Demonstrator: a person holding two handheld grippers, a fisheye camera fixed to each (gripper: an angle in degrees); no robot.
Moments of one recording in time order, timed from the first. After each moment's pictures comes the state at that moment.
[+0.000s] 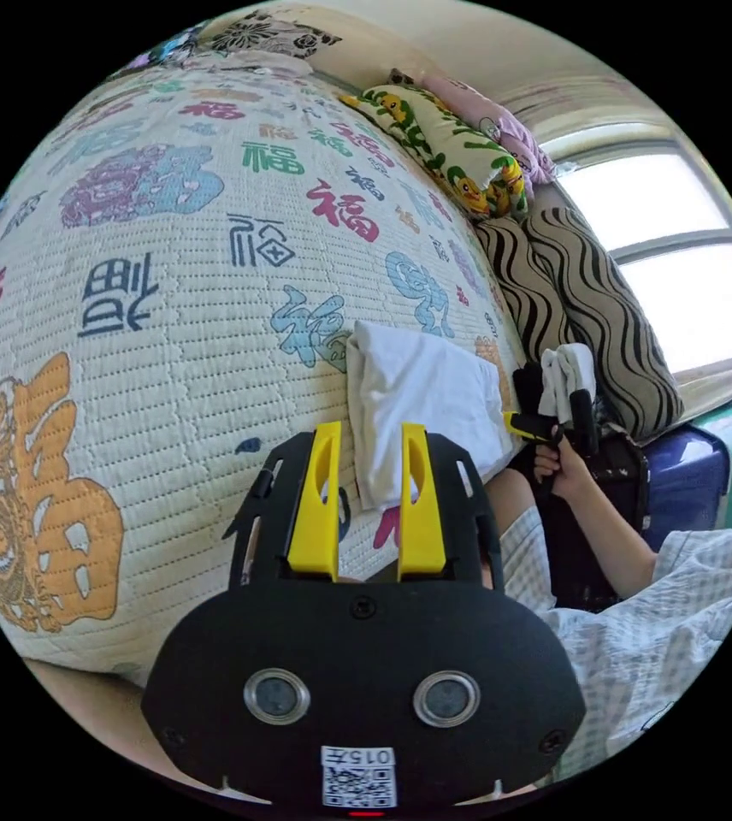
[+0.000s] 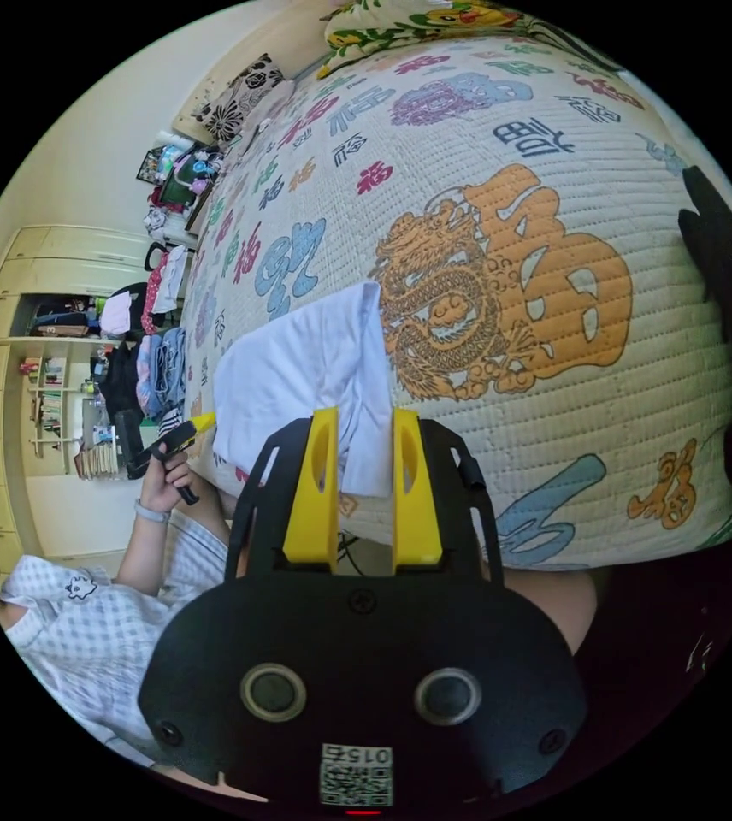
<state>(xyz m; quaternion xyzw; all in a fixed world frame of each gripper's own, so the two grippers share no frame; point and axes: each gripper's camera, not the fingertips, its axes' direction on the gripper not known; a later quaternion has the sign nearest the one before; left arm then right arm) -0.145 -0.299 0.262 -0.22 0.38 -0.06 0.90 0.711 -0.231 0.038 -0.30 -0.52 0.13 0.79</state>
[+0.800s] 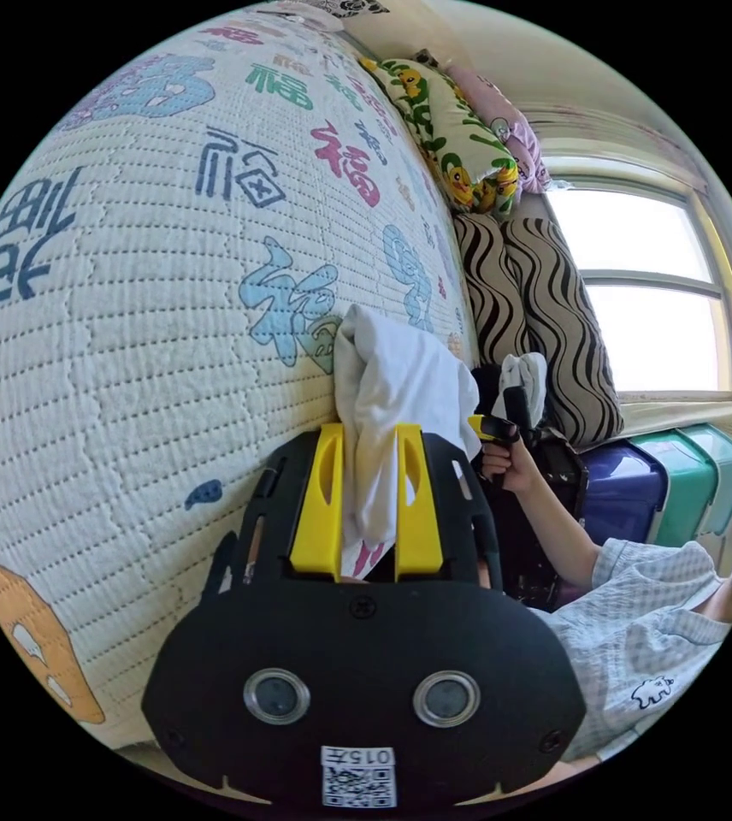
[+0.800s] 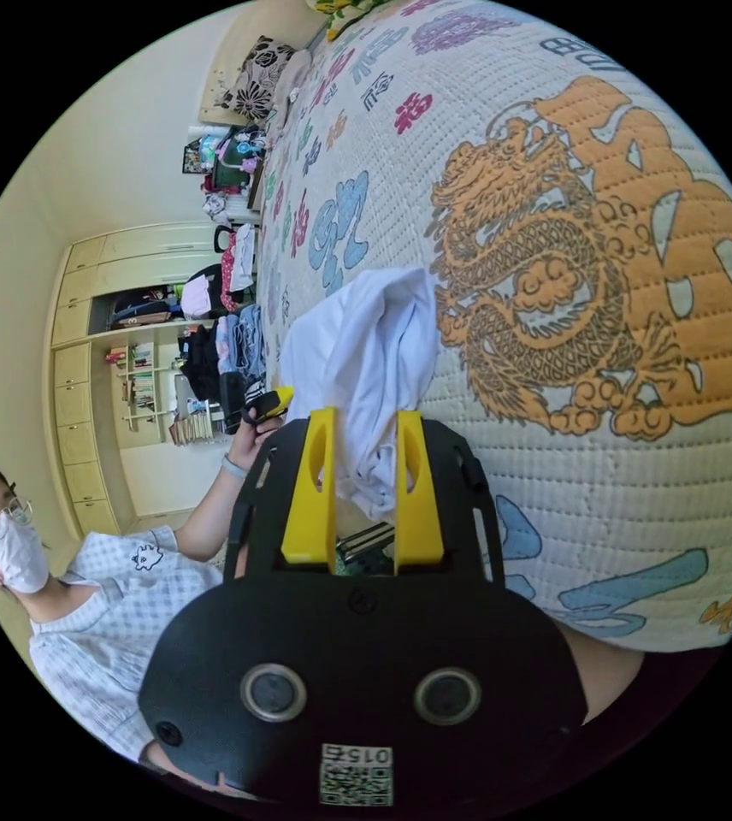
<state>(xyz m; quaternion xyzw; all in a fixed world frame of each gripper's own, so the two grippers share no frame) -0.248 -0.349 0.328 -0.27 0.47 -0.09 0.84 0.707 -0.228 0.000 -0.34 -0.65 0.14 0.66</state>
